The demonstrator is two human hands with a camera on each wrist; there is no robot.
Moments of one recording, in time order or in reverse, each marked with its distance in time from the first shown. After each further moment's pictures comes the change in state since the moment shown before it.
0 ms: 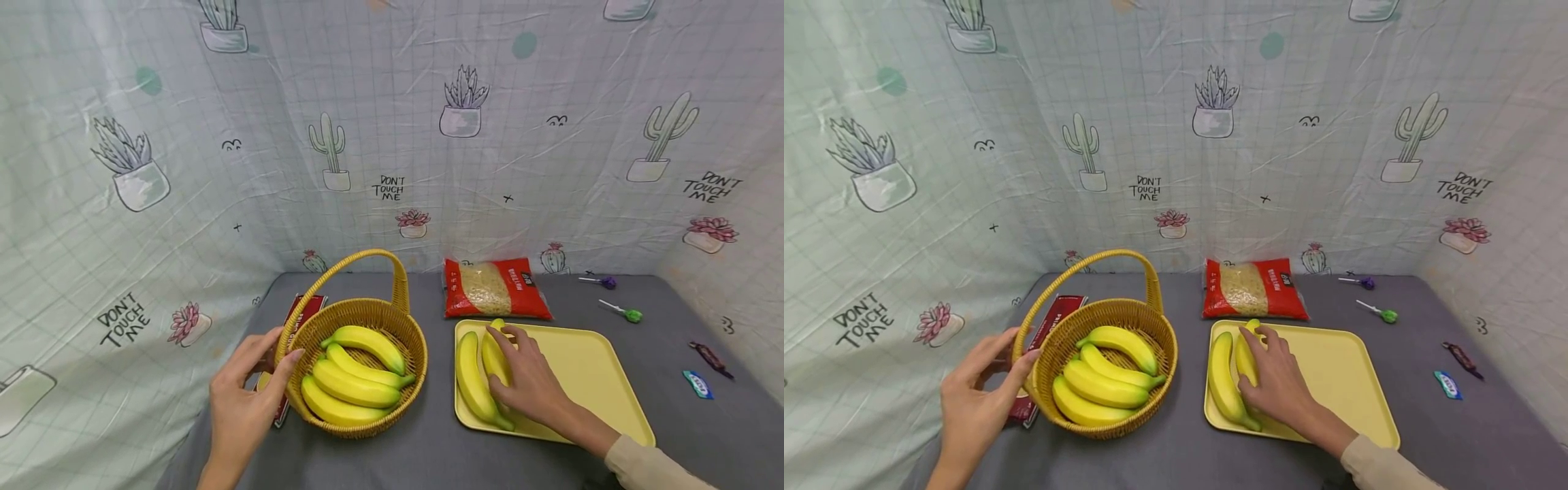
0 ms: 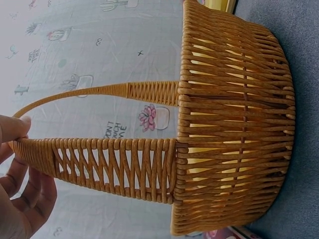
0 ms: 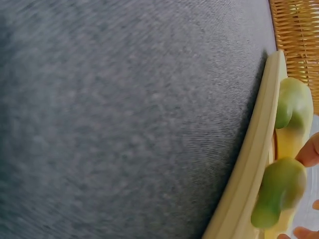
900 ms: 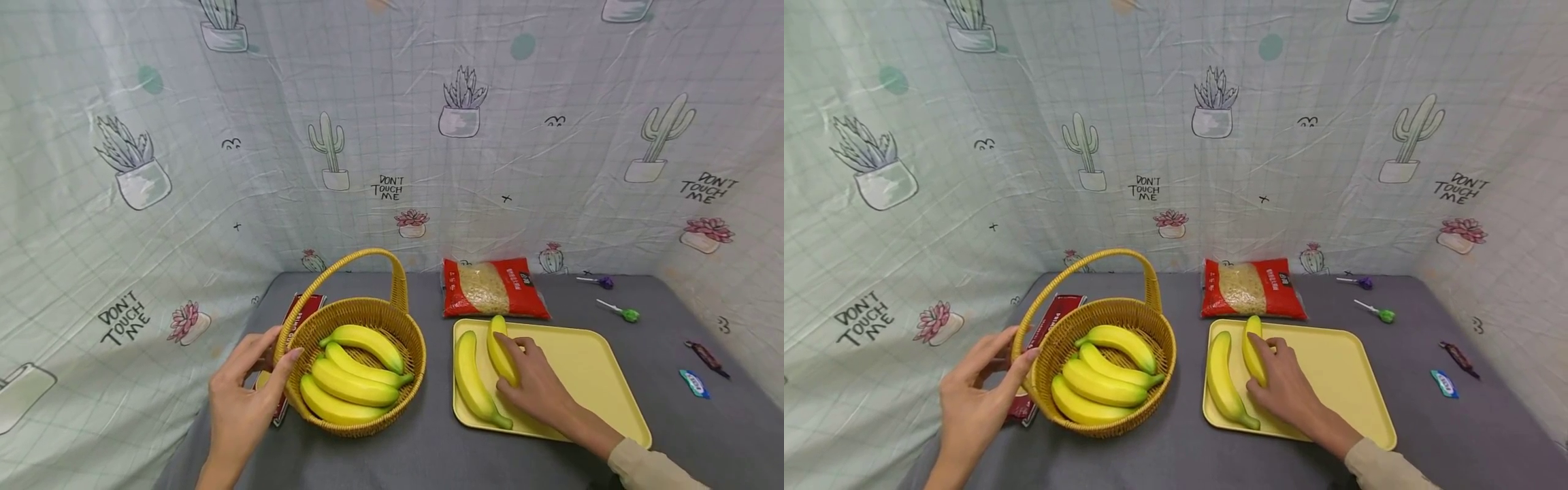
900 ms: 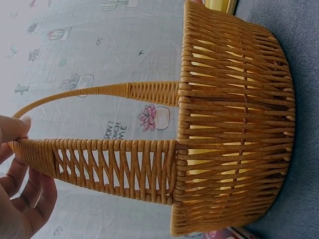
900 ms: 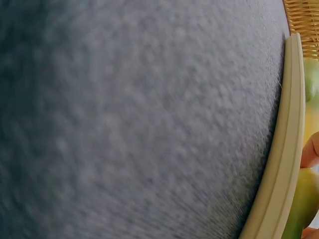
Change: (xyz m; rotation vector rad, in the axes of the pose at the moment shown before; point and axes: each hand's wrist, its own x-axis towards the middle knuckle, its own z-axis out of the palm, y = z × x) left_hand -0.001 0.000 0.000 0.003 0.010 0.012; right_hand -0.013 0.019 0.003 0.042 -0.009 0.048
